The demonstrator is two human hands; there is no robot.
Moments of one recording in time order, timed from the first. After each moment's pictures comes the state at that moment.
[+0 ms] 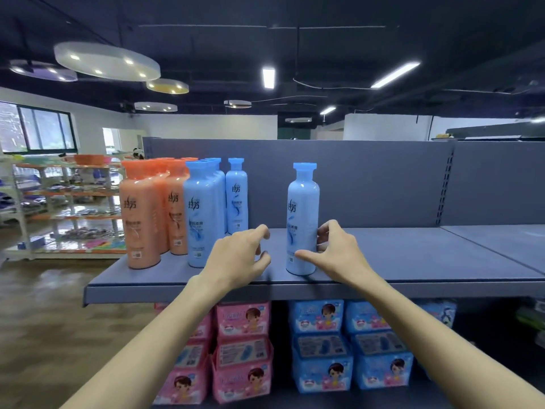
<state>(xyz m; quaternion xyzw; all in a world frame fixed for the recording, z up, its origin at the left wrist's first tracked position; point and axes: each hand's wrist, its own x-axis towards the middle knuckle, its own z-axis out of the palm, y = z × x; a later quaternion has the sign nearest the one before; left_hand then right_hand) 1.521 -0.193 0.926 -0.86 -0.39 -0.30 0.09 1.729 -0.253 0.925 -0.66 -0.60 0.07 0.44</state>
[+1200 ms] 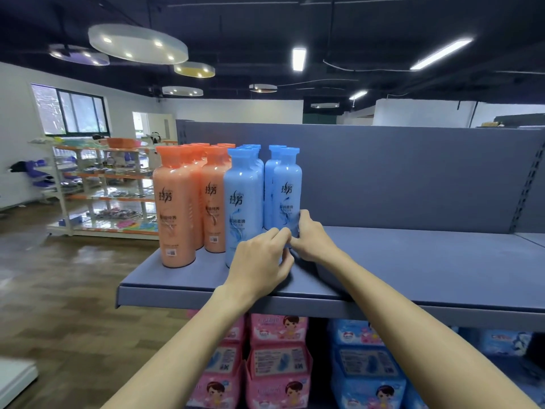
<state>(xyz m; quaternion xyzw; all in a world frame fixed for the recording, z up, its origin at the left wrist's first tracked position) 1.493 -0.132 0.891 -0.83 -0.37 -0.39 0.16 1.643 -0.109 0.917 -0.62 -0.68 0.13 0.36</state>
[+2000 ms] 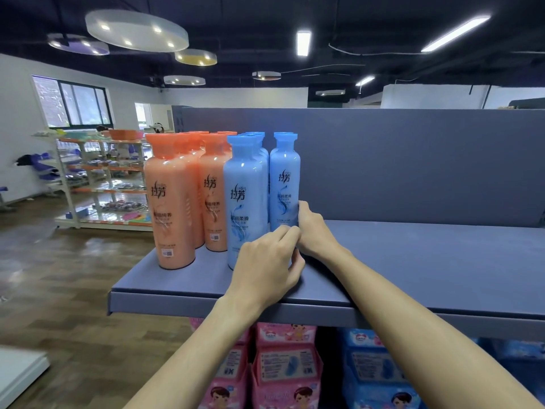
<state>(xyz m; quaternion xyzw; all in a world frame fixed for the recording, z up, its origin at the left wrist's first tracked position) 1.494 -0.128 0.886 -0.82 -0.37 -0.40 0.18 1.636 -0.077 0.907 -0.62 -0.68 0.13 0.36</state>
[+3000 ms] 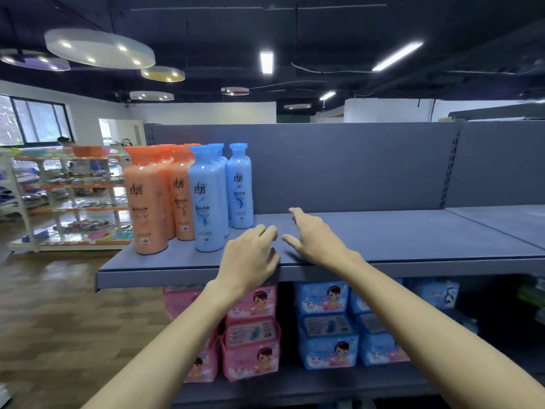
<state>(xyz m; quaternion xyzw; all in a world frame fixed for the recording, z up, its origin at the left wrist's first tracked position) 1.523 -0.194 0.884 -0.84 -0.36 -0.35 0.17 1.696 -0.211 0.910 -0.66 -0.70 -0.04 0.27</state>
